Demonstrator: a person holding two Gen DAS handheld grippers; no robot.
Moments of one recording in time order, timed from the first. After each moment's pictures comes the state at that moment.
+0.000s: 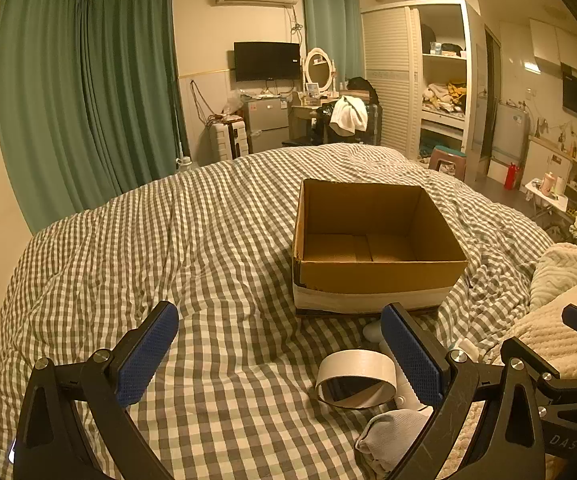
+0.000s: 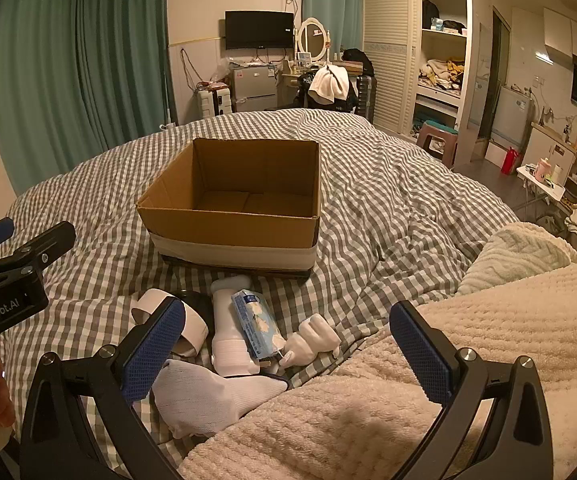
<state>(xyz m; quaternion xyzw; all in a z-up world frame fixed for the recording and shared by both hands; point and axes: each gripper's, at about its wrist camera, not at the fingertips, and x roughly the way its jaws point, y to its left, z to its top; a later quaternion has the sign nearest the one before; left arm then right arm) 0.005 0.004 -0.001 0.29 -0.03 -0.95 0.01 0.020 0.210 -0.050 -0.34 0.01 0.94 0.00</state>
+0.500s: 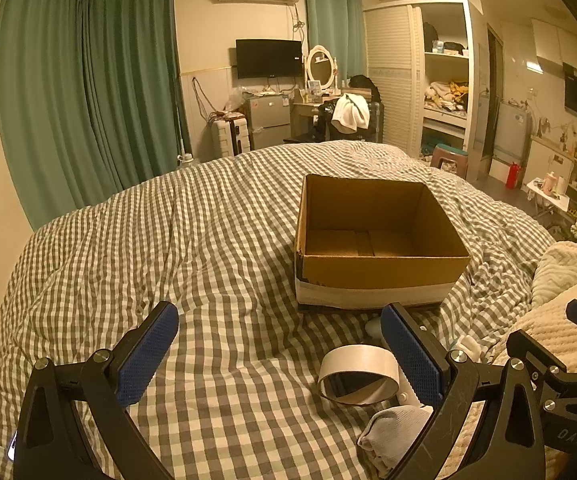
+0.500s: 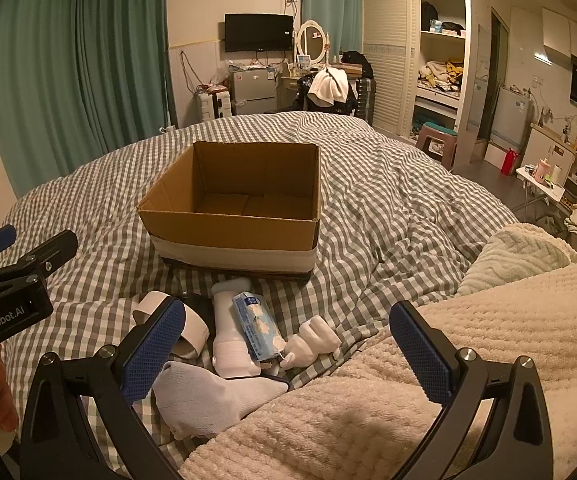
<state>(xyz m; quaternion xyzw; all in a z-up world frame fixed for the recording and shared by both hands) 0.008 0.001 -0.005 0.30 -0.03 -0.95 0.01 0.023 0.206 -0.044 -0.34 0.01 0.94 0.01</state>
